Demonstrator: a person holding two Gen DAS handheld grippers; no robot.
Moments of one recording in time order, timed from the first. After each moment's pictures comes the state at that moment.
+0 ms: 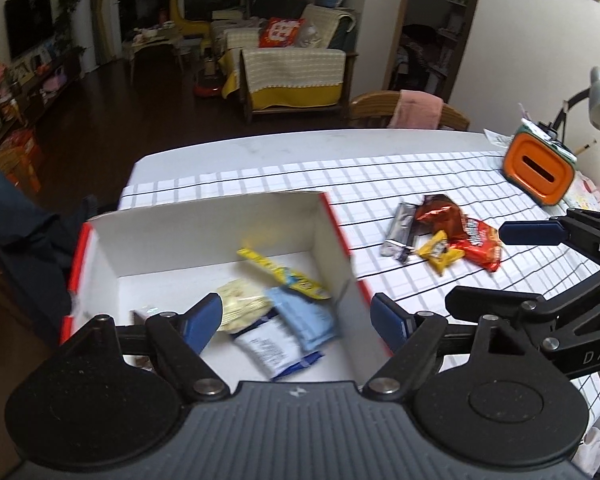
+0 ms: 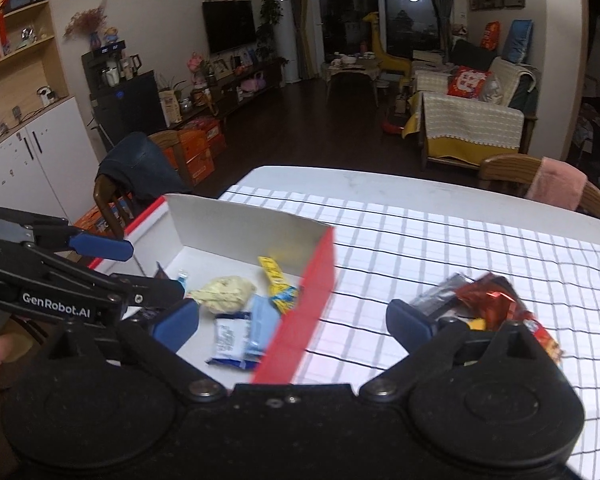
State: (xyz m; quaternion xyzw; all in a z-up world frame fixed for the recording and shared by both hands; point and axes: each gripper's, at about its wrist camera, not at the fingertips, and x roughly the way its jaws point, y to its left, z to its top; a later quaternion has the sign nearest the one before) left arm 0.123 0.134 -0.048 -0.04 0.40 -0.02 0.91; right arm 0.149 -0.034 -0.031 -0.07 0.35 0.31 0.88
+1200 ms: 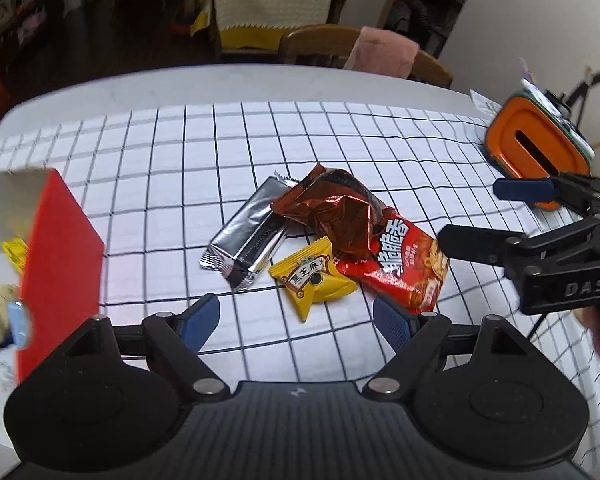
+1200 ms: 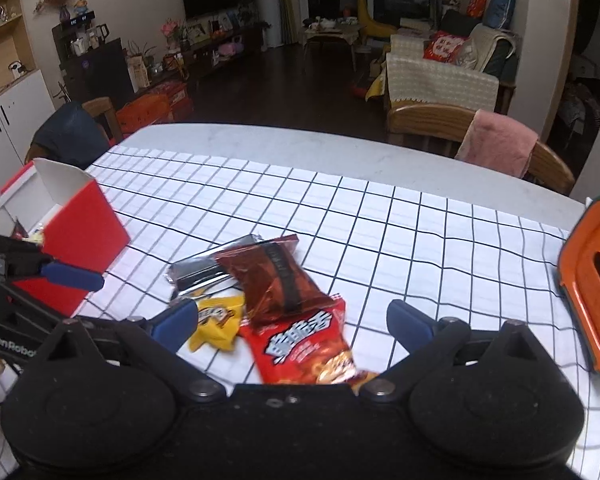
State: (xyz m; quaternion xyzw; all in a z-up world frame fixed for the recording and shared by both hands) left arm 0.269 -0.052 -0.132 -0.10 0.48 -0.02 0.87; right arm 0.317 -0.223 -0.095 -0.11 0.40 0.31 0.86
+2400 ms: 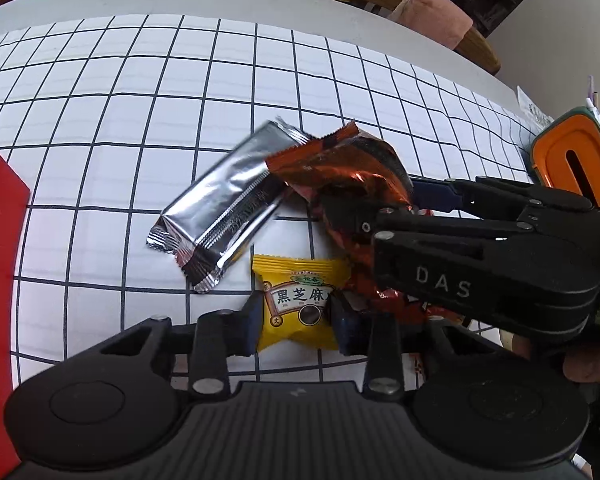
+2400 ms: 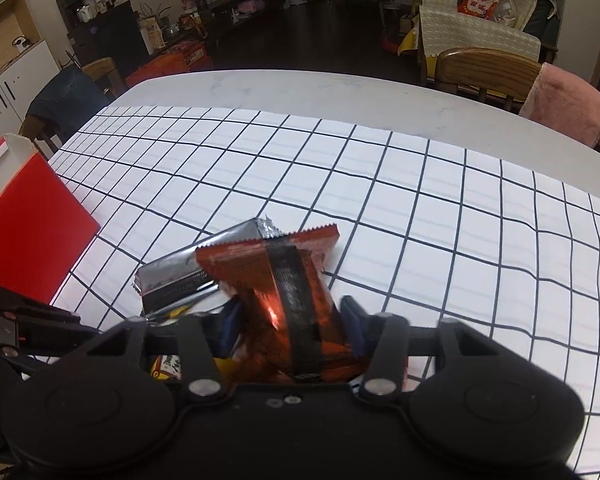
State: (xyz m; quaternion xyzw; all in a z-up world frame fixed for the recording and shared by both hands) left arm 0.335 -0.051 -0.201 -0.19 0.55 -0.01 0.81; right arm 0.381 -0.166 -0.164 -0.11 0.46 0.34 0.81
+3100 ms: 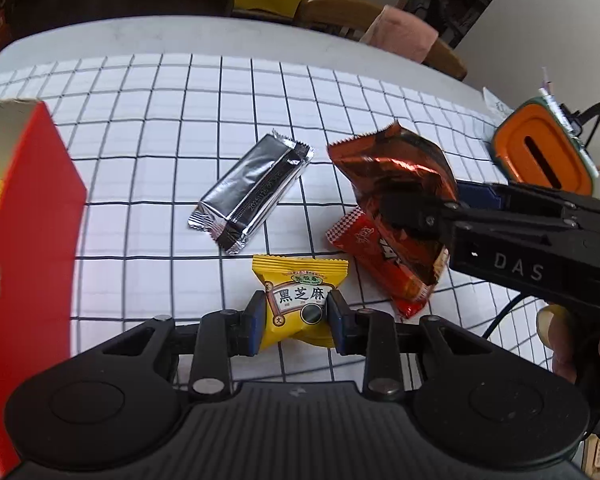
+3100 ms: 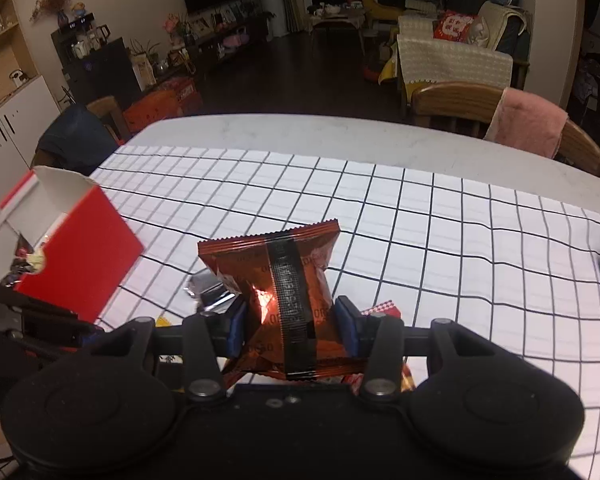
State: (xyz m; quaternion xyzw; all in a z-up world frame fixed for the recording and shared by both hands) left arm 0.268 -0.039 -0.142 -0.16 0.52 -0.02 0.84; right arm 0.322 -0.191 -0.102 -0.08 0.42 0.32 0.84
